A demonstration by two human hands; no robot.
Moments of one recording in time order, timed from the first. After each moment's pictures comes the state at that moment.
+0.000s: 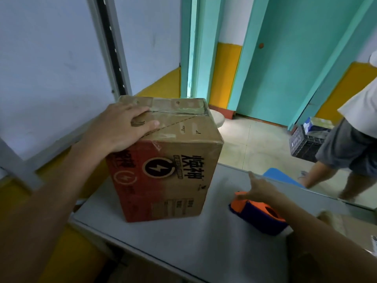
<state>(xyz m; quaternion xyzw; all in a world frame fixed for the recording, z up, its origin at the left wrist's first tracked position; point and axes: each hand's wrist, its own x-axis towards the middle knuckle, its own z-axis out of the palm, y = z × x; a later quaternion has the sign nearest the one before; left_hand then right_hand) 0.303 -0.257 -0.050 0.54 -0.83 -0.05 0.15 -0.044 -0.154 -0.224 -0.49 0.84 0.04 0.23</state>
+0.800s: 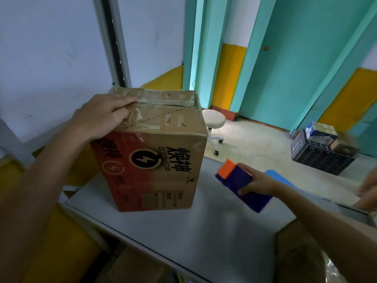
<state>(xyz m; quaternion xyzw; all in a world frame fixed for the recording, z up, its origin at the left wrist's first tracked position) 0.323 -0.256 -0.061 0.53 -0.81 -0.13 0.22 -0.063 -0.138 -0.190 -0.56 0.74 -0.07 0.37</state>
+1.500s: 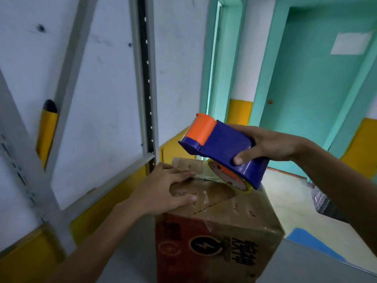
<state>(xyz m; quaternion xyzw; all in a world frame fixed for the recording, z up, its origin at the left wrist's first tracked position) 0.308 -0.256 -0.050 0.41 -0.89 -0.10 0.16 0.051 -0.222 0.058 -0.76 0.45 -0.21 0.42</state>
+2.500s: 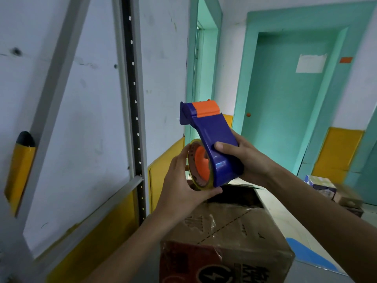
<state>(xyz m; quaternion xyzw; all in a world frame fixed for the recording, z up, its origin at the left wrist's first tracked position) 0.258 -0.276 -0.021 0.30 -0.77 -0.27 0.49 0.096 -0.245 0.048 -0.61 0.37 -0.51 0.48</state>
